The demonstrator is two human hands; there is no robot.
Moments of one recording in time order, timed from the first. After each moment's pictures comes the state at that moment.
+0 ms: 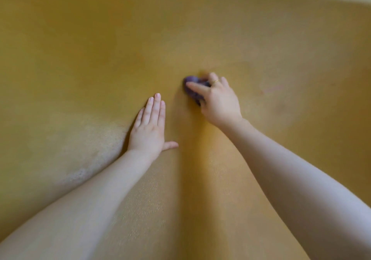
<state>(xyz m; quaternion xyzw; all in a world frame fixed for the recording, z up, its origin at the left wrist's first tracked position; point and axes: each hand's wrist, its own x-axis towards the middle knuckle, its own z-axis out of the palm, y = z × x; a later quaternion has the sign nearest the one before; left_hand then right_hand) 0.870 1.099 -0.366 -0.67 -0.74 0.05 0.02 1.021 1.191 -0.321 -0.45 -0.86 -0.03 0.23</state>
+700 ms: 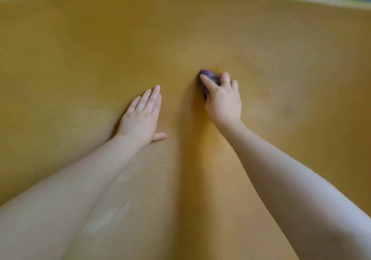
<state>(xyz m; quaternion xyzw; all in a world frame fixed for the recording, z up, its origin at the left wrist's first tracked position) 0.834 1.086 -0.327 -0.68 -0.72 0.10 0.07 1.002 1.185 -0.325 -0.52 -0.80 -0.03 0.28</state>
